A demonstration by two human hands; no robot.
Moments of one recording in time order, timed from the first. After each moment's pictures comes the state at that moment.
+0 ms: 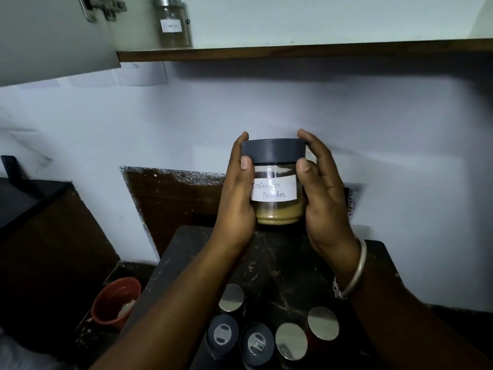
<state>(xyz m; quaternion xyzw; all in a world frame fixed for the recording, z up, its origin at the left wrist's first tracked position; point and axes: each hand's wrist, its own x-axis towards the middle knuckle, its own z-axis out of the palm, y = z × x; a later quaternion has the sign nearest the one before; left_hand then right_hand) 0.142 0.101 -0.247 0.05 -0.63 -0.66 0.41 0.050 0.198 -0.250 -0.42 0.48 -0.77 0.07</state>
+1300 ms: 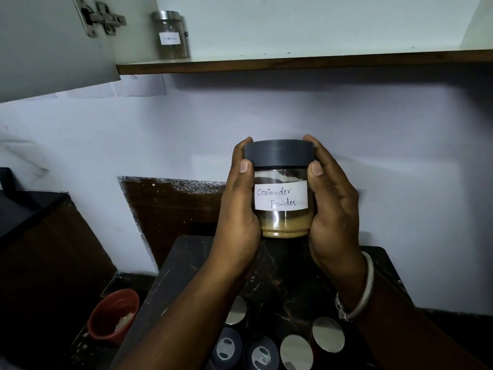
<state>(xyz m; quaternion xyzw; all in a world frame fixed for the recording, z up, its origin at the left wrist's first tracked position) 0.154 0.110 -0.226 0.00 -0.60 -0.70 0.38 0.070 0.194 -0.232 -0.36 0.40 -0.84 0.05</state>
